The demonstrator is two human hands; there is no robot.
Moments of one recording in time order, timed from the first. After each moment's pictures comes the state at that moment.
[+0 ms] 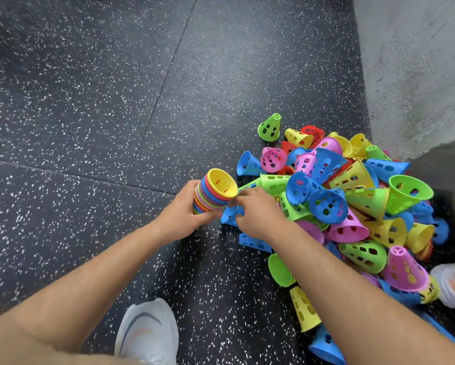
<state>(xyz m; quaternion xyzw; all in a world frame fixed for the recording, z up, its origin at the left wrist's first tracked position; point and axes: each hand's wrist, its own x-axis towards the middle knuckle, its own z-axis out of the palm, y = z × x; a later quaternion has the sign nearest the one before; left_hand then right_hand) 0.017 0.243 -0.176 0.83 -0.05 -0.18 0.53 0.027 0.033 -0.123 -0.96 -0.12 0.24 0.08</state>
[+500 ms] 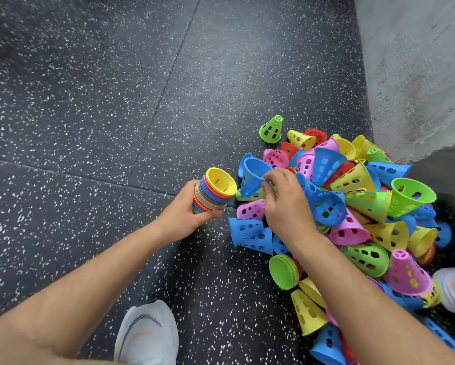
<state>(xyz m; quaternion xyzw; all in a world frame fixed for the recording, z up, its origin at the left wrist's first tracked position) 0.020 0.244 -0.174 0.82 -0.03 -0.19 0.54 0.019 0.005 -0.102 -0.95 -0.01 -0.06 0.32</state>
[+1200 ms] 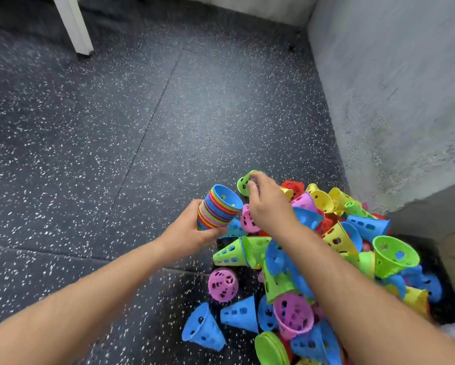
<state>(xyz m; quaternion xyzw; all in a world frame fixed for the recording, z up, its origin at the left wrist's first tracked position) 0.132 0.185 -0.150 0.80 -0.06 -0.18 0.57 0.160 -0.020 -0.085 -0.95 0.00 -0.02 0.30</state>
